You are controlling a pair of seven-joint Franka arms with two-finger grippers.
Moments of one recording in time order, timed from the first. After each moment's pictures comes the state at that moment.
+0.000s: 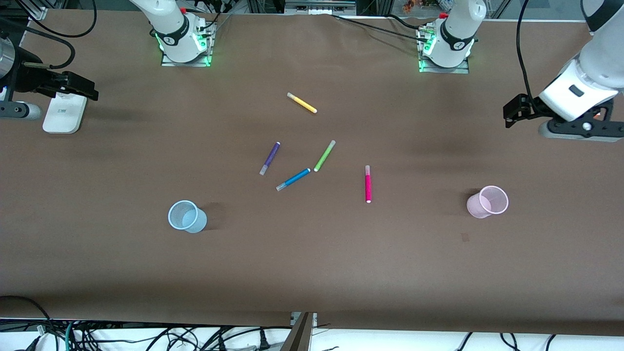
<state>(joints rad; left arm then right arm) -0.01 0.03 -0.10 -1.63 0.09 1.56 0.03 0.04 0.03 -0.01 -1.53 0.01 1.34 0.09</state>
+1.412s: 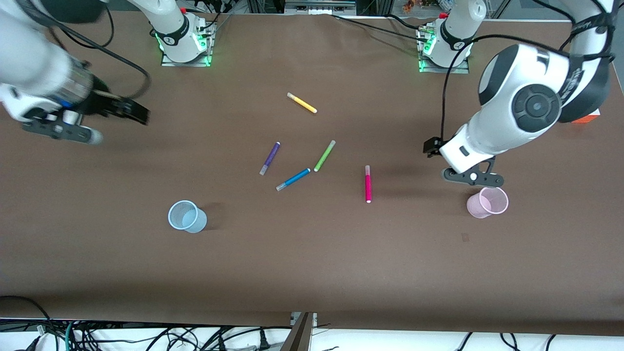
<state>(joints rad) -0.02 0.30 -0.31 -1.64 0.04 1.76 -0.21 0.25 0.15 0.01 -1.53 0.02 1.55 0.55</state>
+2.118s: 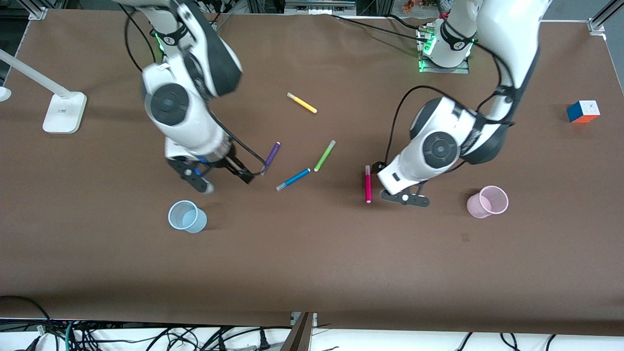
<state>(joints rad) -0.16 0.56 -0.32 -1.67 0.07 2.08 -0.31 0.49 0.47 0.02 -1.53 0.06 2.02 1.22</state>
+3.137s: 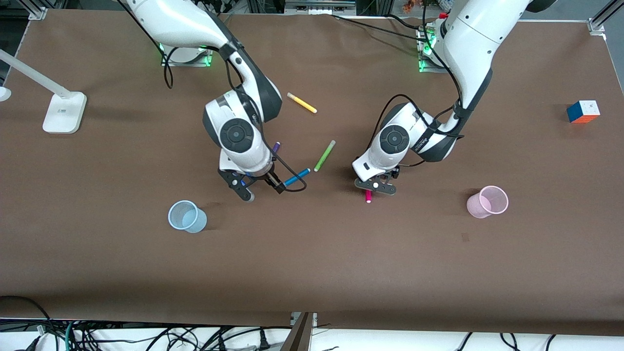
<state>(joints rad) -0.23 0.63 -0.32 -1.88 0.21 2.38 -0.44 0.58 0.66 0.01 -1.53 0.05 2.17 1.37</state>
